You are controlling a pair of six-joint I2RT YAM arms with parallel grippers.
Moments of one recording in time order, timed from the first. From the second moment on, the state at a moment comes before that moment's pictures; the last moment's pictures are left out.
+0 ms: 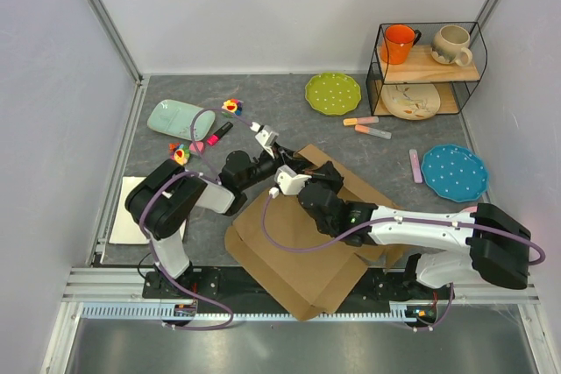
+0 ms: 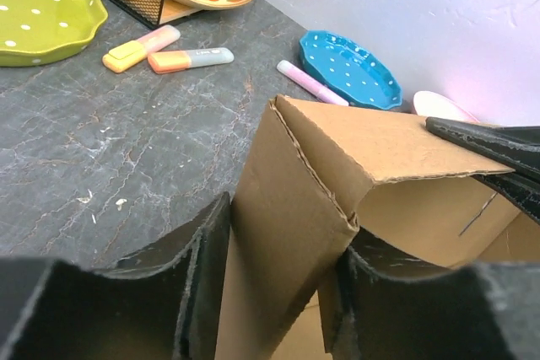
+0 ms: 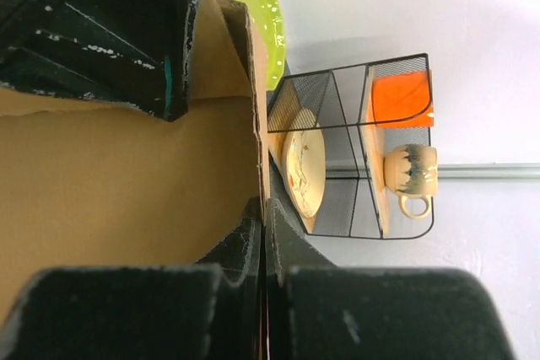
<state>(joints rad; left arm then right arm) -0.64 1.79 0.59 1.28 0.43 -0.44 1.17 1.33 0.73 0.14 0.98 -0.79</state>
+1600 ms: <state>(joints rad) -0.66 1.65 0.52 1.20 0.06 -0.19 1.16 1.10 1.05 -0.10 0.65 -0.21</state>
